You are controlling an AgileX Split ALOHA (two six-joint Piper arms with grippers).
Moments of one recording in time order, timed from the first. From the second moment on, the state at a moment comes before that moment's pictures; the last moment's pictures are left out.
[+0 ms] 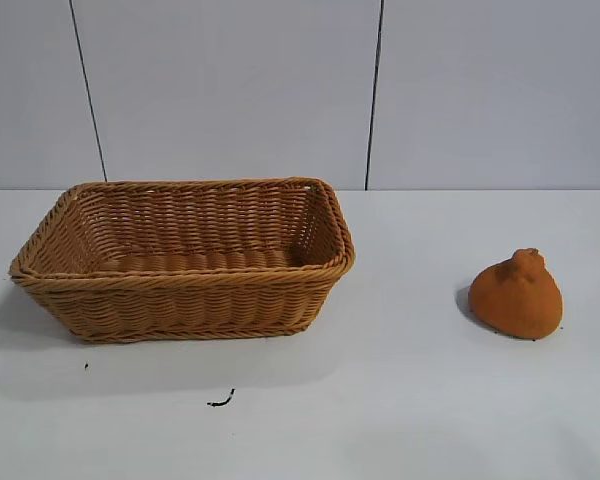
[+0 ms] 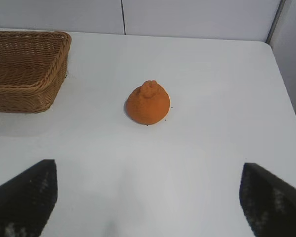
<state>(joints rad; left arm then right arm) -0.03 -0.01 -0.50 0.00 1.06 -0.04 0.05 0.21 -0.60 0.00 0.98 0.00</state>
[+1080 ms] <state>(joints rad) -0.03 -0.01 -0.50 0.00 1.06 -0.04 0.05 1.76 -1.36 0.09 0.98 -0.03</state>
